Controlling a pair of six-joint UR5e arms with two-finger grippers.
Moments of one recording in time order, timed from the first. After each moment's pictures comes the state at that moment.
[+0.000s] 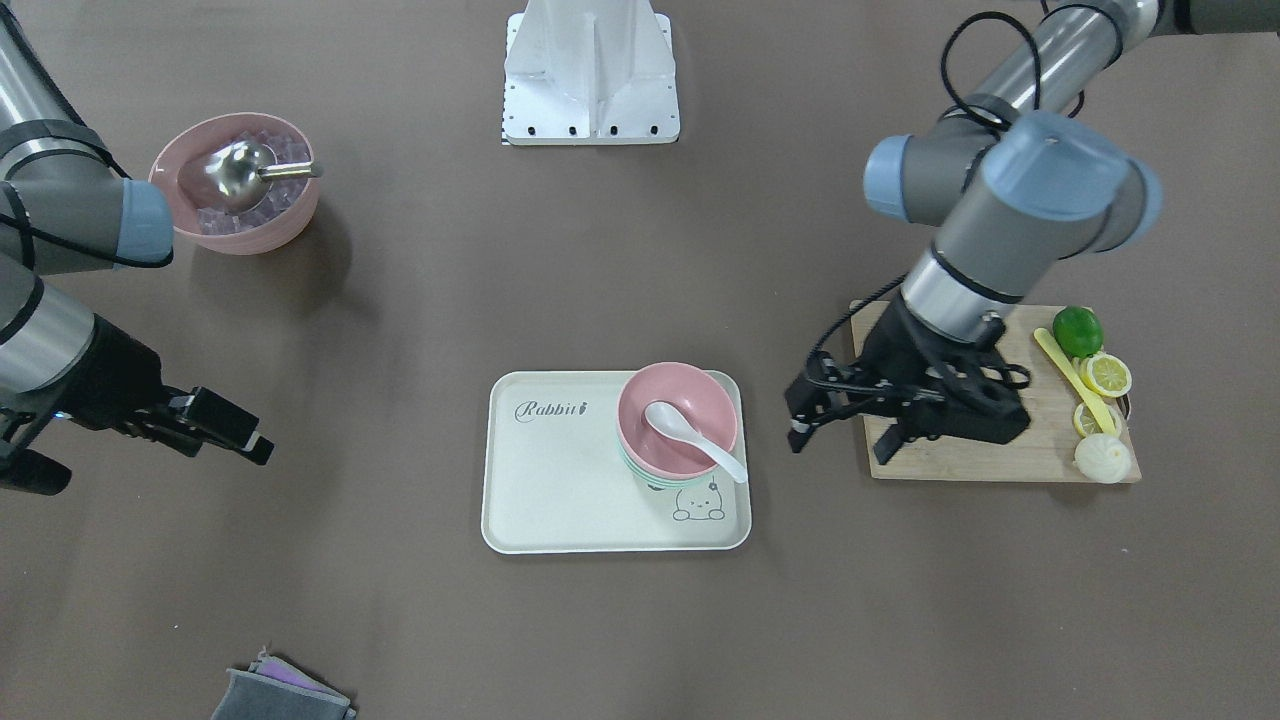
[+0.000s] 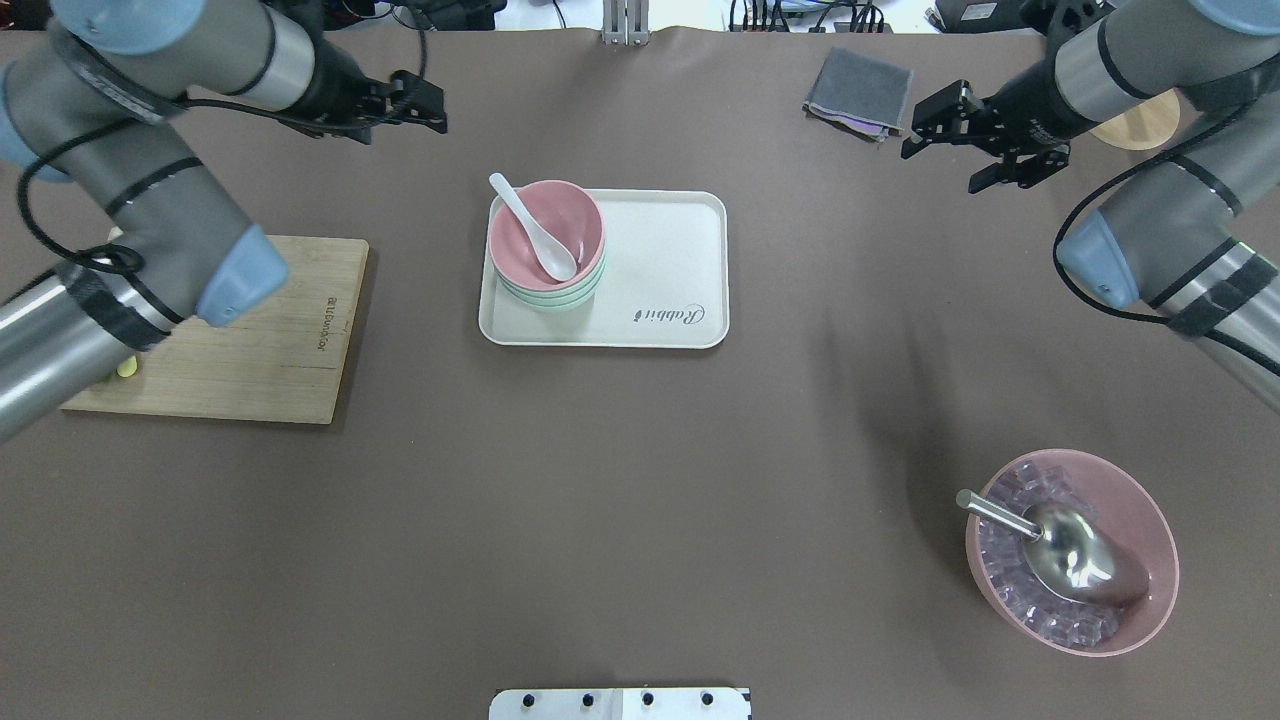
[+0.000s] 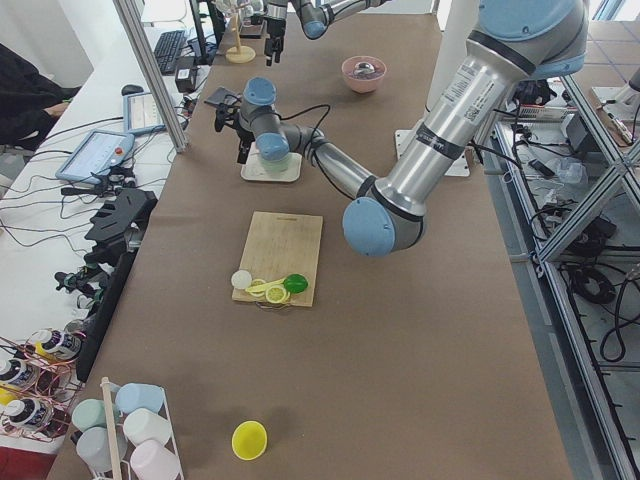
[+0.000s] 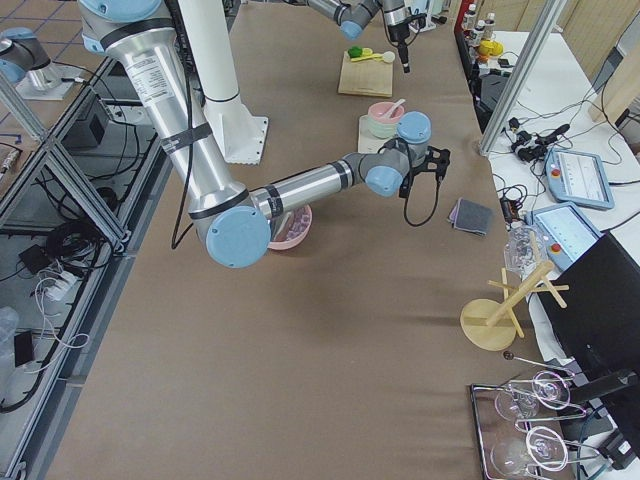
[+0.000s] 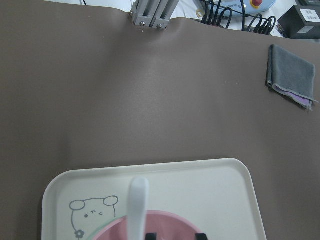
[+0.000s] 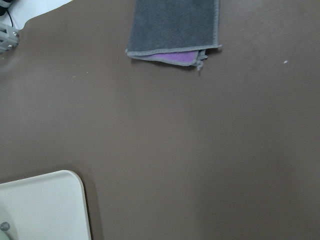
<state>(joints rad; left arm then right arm) -0.99 -2.14 -1.53 -2.08 -2.07 -1.03 1.09 -1.17 1.48 -0.99 2.33 1.19</state>
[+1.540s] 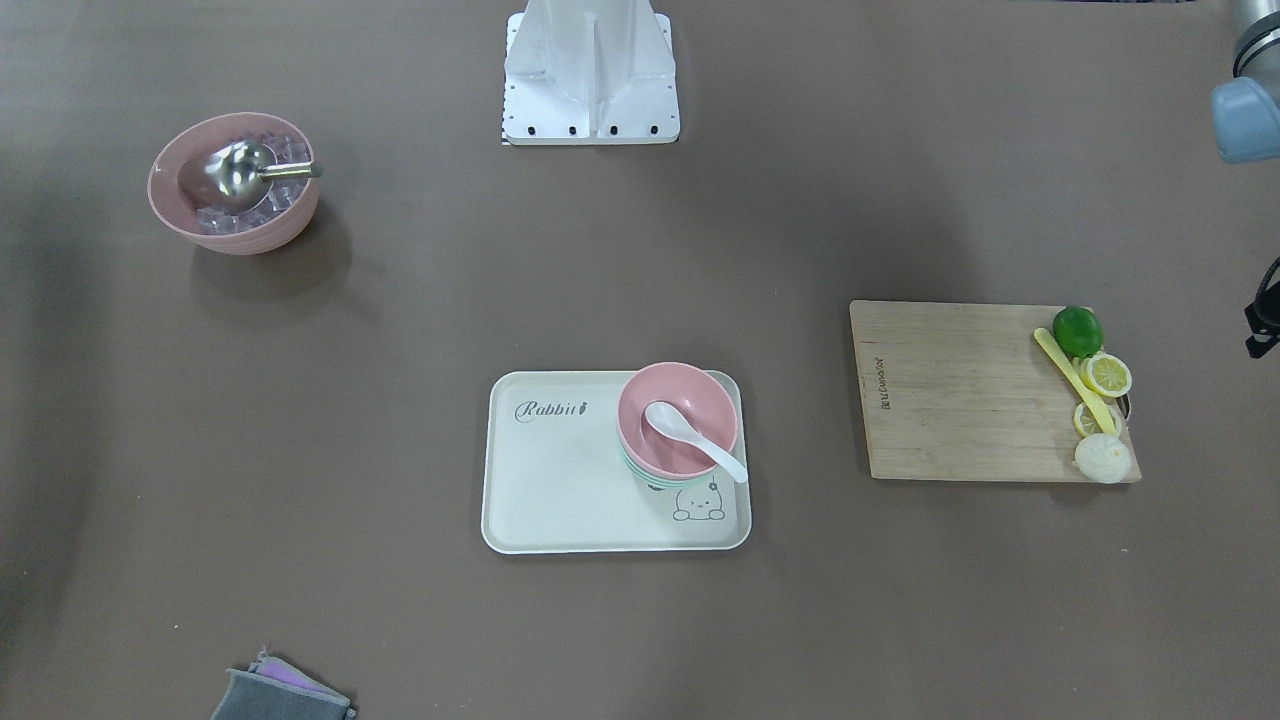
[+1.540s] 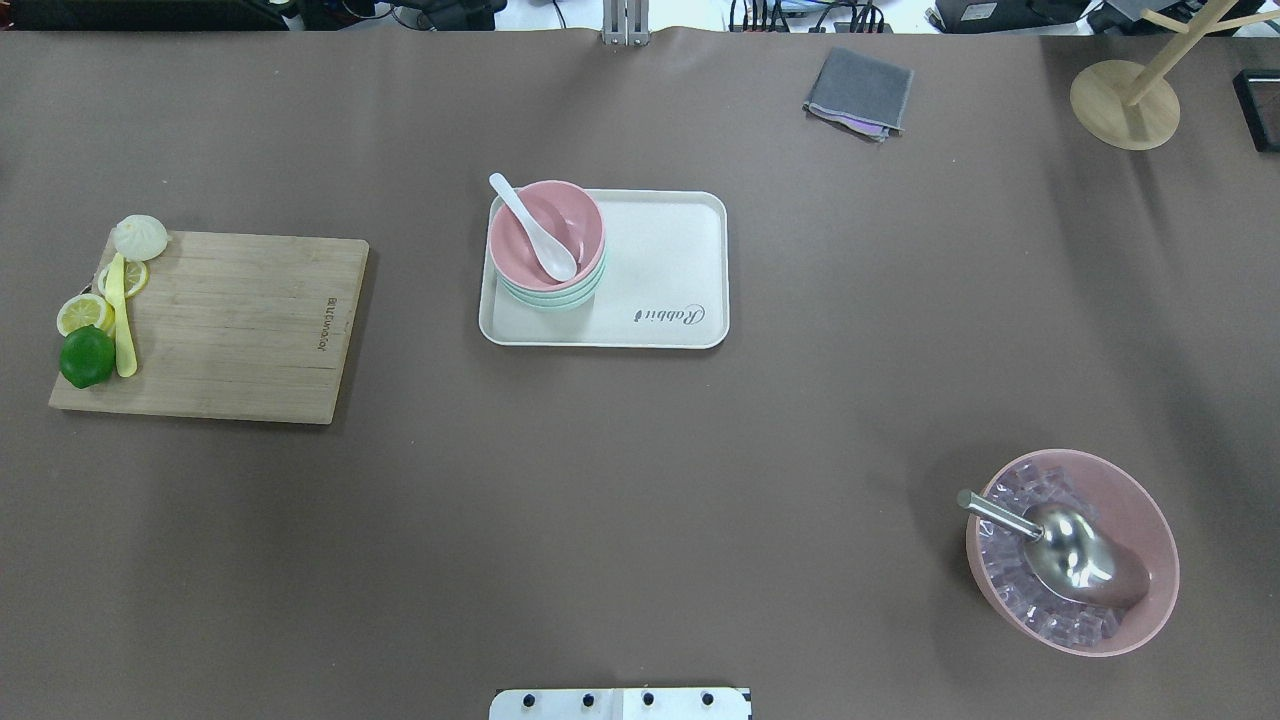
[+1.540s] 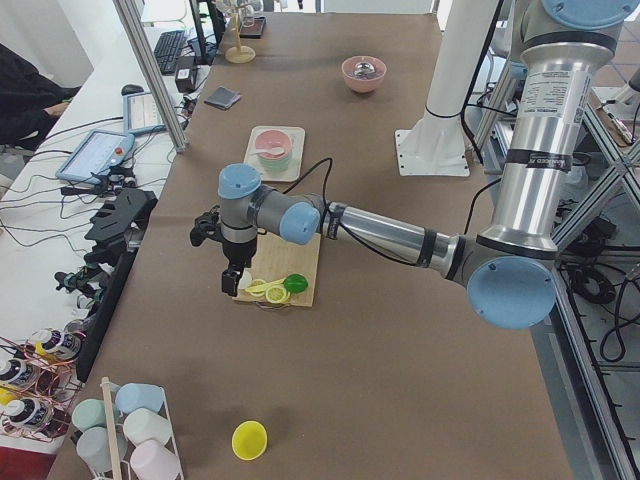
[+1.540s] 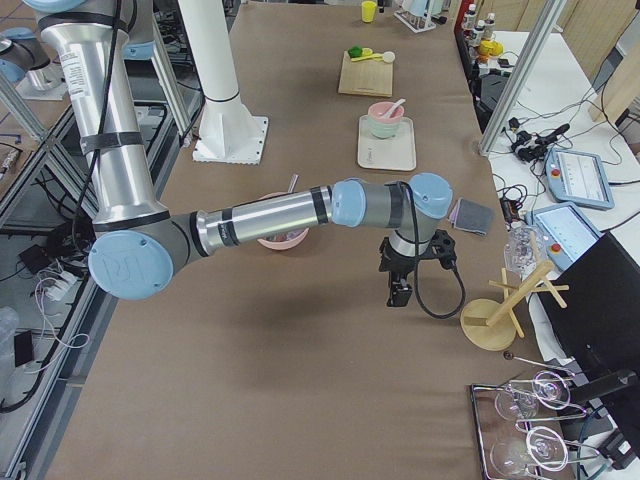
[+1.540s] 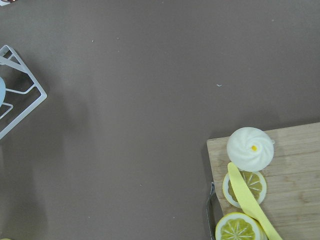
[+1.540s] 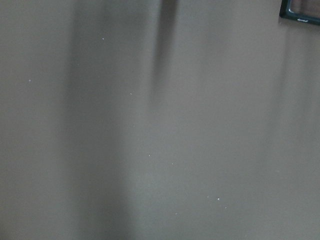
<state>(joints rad) -1.36 -1.73 -1.66 -1.65 -2.14 -0.19 1.49 -1.41 1.69 -1.88 2.29 -0.11</state>
